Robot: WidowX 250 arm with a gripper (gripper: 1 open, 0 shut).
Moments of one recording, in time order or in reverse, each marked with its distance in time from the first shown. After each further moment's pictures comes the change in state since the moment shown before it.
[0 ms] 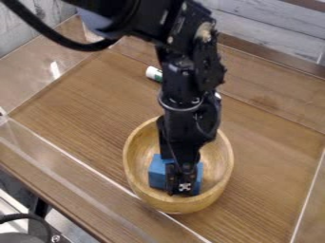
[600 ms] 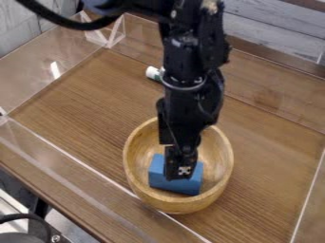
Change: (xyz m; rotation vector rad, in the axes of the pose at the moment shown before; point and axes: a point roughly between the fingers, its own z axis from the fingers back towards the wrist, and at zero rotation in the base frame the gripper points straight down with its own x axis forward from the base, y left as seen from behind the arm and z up) arm 0.000 0.003 0.019 0.010 0.023 -0.012
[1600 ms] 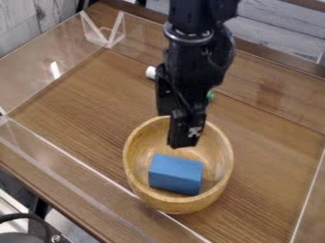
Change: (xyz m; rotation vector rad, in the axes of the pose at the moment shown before) arm 0.001 0.009 0.035 -0.017 0.039 0.082
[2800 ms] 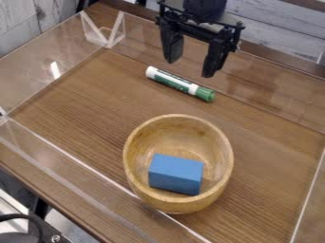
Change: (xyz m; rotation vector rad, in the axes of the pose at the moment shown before) arm 0.030 0.083 0.025 -0.021 -0.008 0.780
